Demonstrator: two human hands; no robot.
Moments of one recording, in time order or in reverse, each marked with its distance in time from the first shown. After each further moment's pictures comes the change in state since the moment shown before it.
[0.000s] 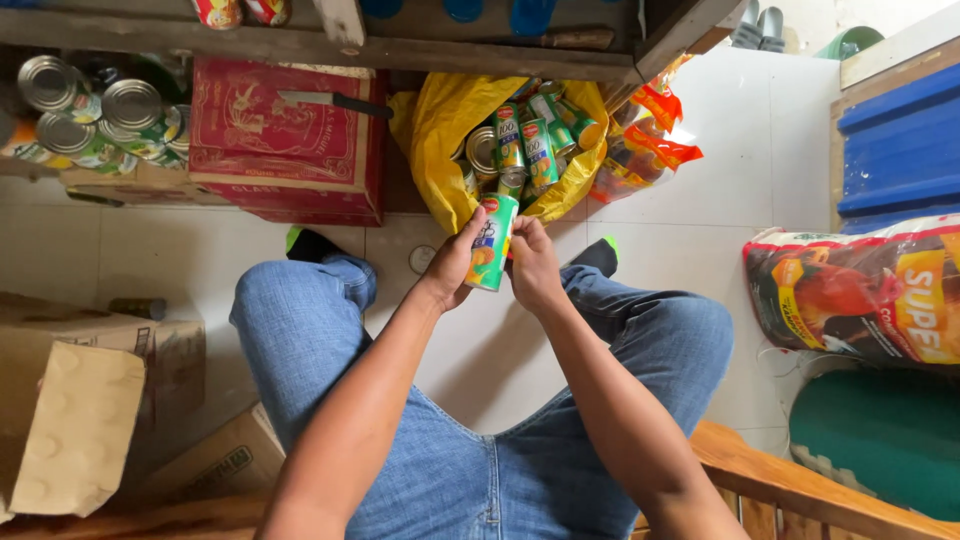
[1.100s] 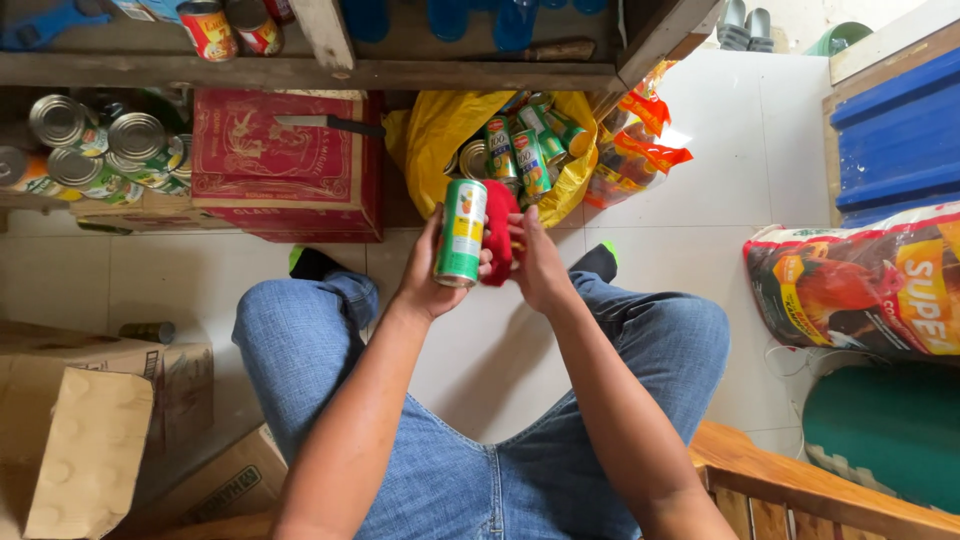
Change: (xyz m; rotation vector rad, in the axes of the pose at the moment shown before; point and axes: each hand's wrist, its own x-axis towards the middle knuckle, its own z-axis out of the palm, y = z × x) left_hand -0.011 0.033 -0.003 -0.431 -0.120 -0.167; right_hand 0.000 -0.040 -0.008 -0.252 -0.117 0.101
